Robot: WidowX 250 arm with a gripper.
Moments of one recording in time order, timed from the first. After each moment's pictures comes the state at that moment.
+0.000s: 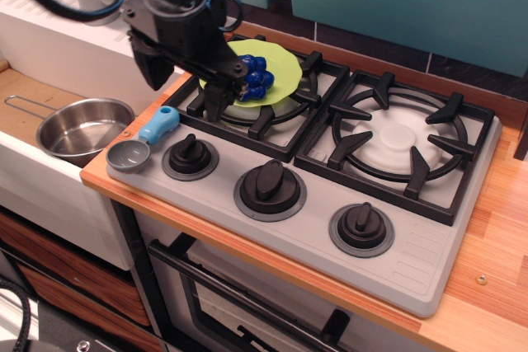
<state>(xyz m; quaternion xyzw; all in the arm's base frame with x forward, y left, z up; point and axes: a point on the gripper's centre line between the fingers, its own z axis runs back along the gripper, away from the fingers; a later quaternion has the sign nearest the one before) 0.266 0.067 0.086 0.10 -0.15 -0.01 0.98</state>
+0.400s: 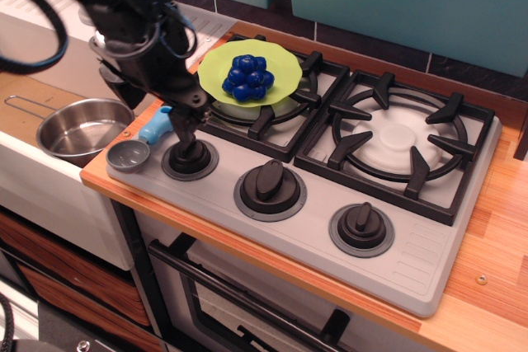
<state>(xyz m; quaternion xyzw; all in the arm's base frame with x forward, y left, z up) 0.252 0.090 0.071 0.09 -0.20 -0.03 0.97</state>
